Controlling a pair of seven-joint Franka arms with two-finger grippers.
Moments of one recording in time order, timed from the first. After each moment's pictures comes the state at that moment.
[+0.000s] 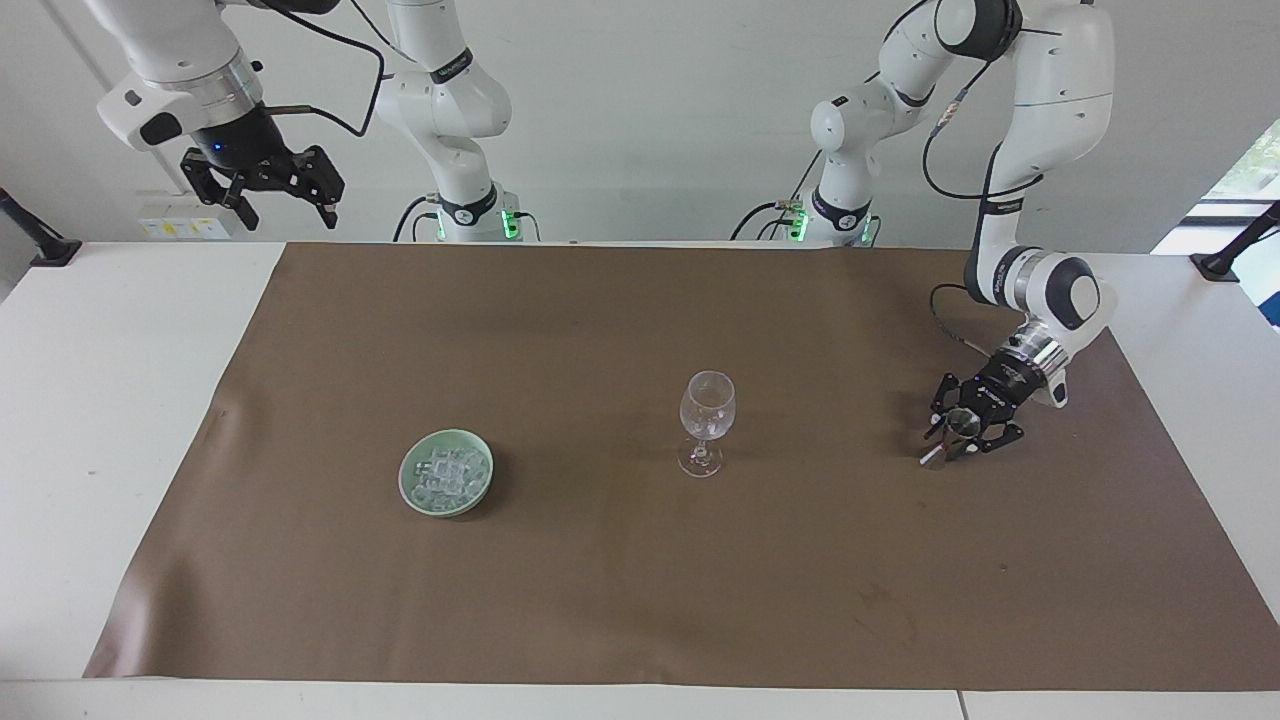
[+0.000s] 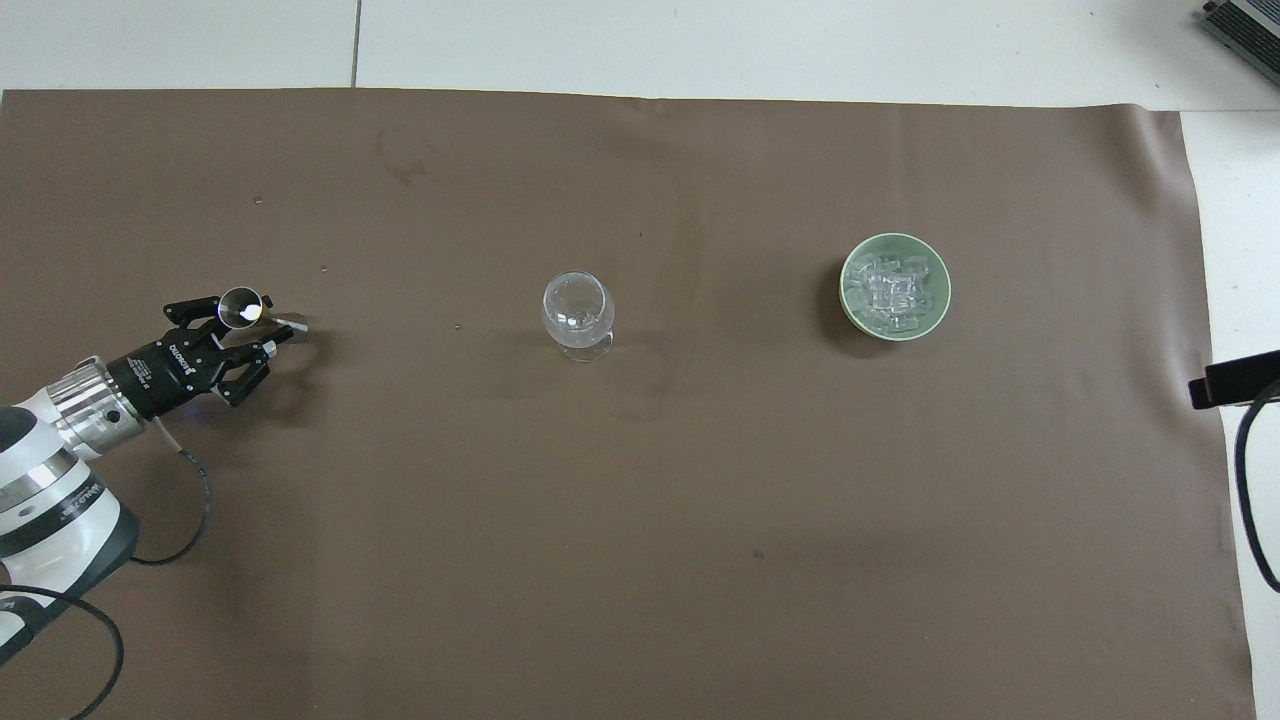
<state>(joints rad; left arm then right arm) 0.41 0.33 -0.13 -2.21 -1.60 2.07 -0.67 -0.13 -0.10 0.03 -1.59 -0.02 1.44 -0.13</state>
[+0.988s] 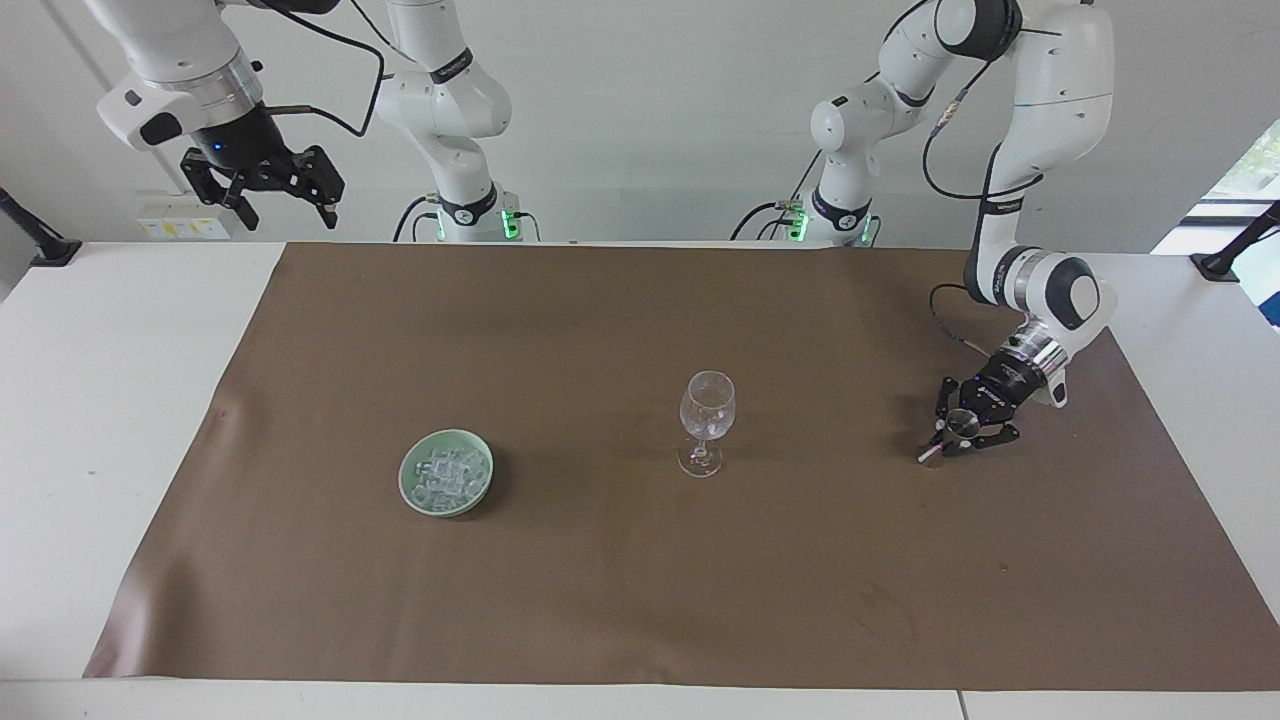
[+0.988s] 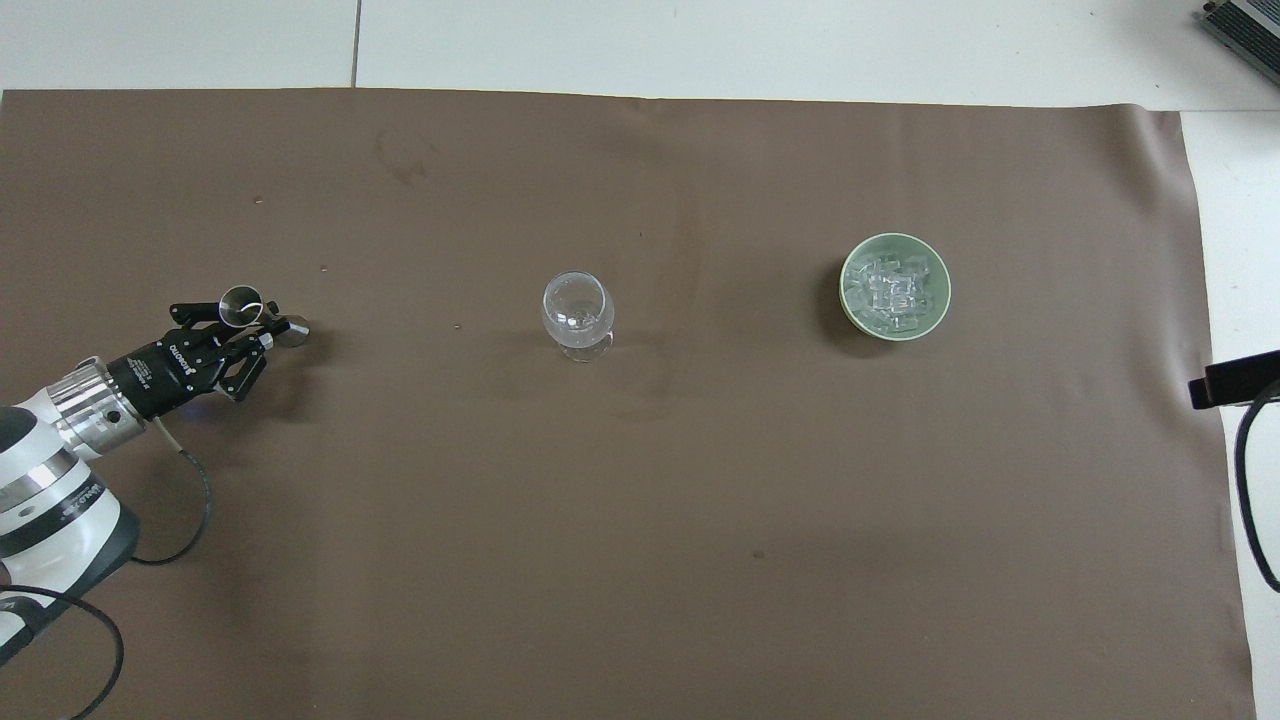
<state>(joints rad) 0.41 0.33 -0.13 -2.21 -1.60 2.07 -0.67 -0.13 -0.10 0.03 -1.59 -0.02 1.44 -0.13</state>
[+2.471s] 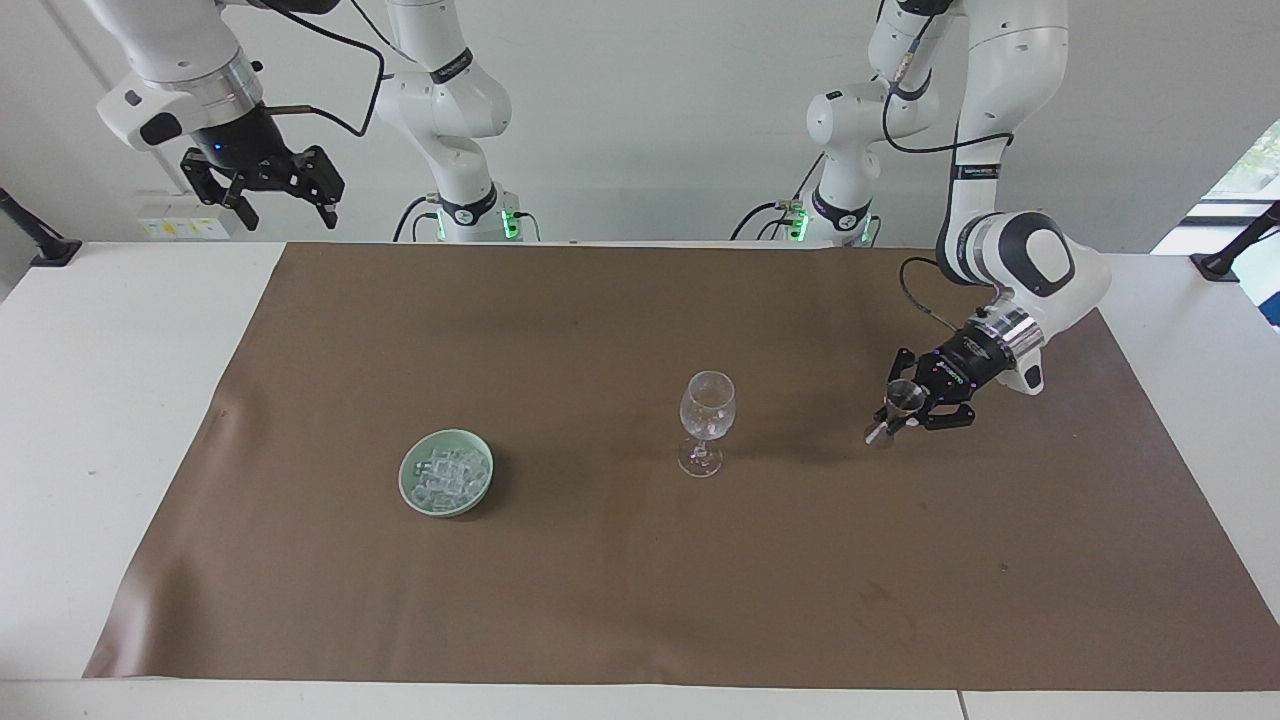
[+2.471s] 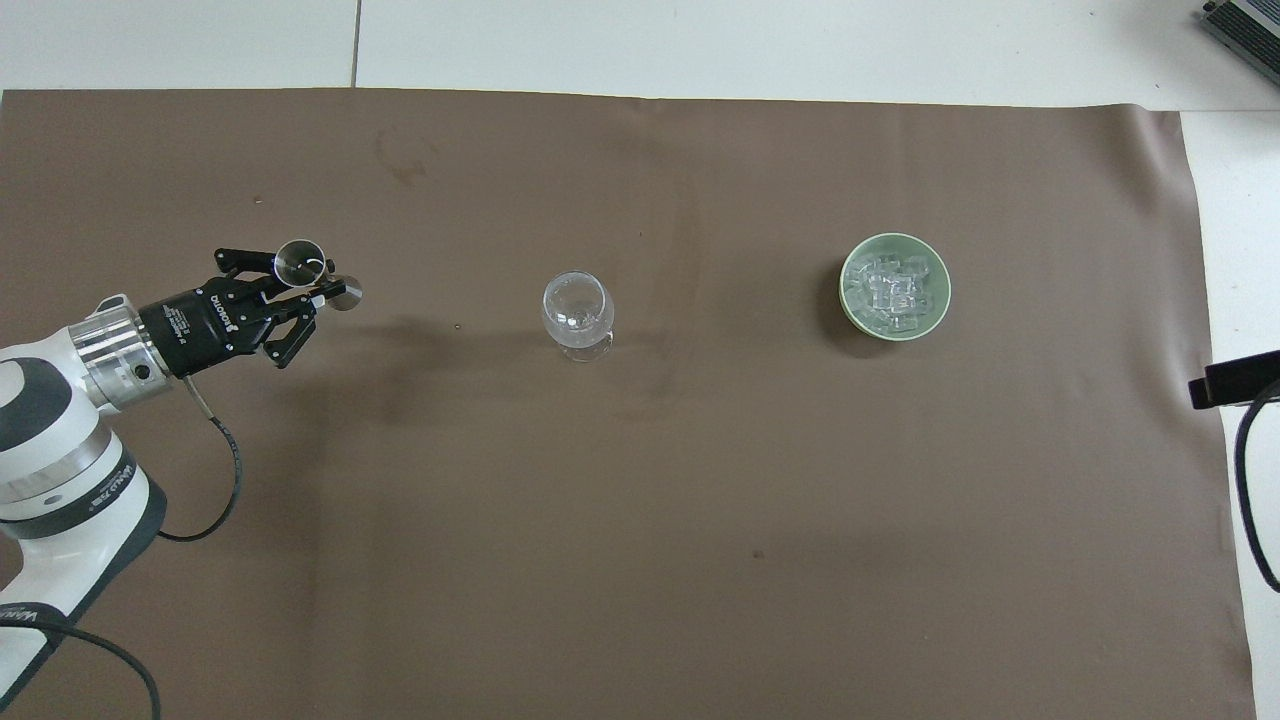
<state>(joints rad) 0.17 0.13 -0.14 -2.17 -1.56 2.15 -0.90 -0.13 -0.10 0.03 -1.59 -0.02 1.44 -0.13</state>
